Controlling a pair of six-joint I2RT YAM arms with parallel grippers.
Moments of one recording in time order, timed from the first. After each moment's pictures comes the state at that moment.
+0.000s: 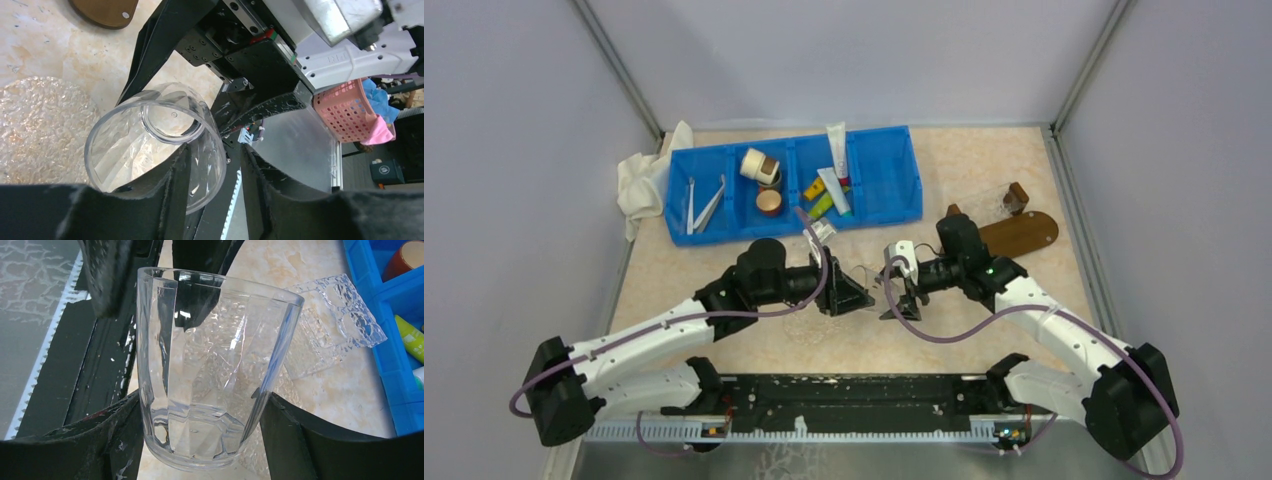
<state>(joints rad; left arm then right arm) -0.95 1.02 0.68 0.15 0.38 -0.63 0.56 1.05 0.70 -0.33 -0.98 -0.68</state>
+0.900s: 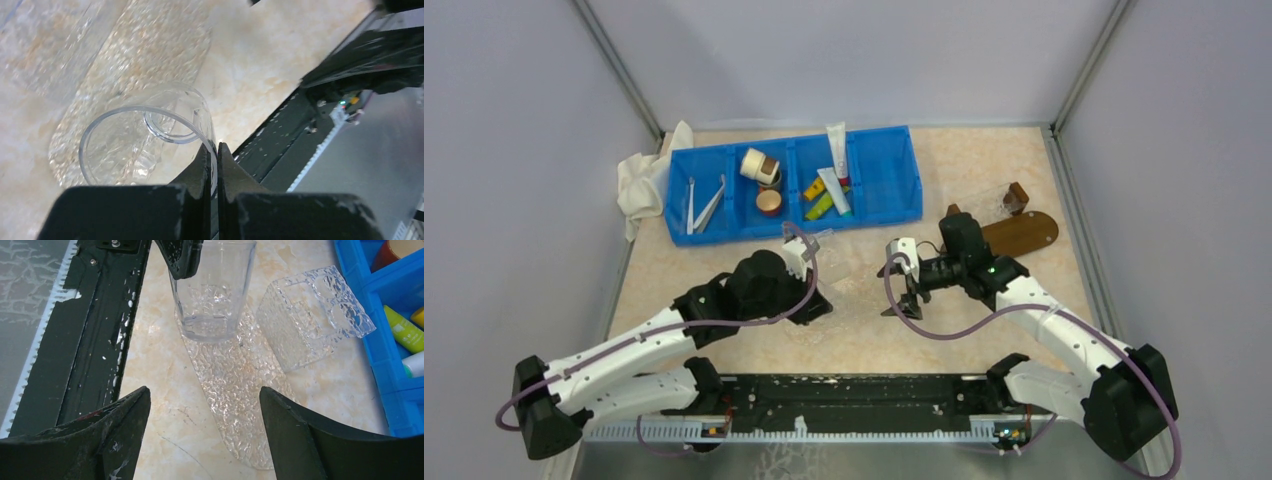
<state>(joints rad) -0.97 0.88 0.70 -0.34 0.07 -0.53 0.54 1.05 0.70 -0.33 -0.96 -0.68</state>
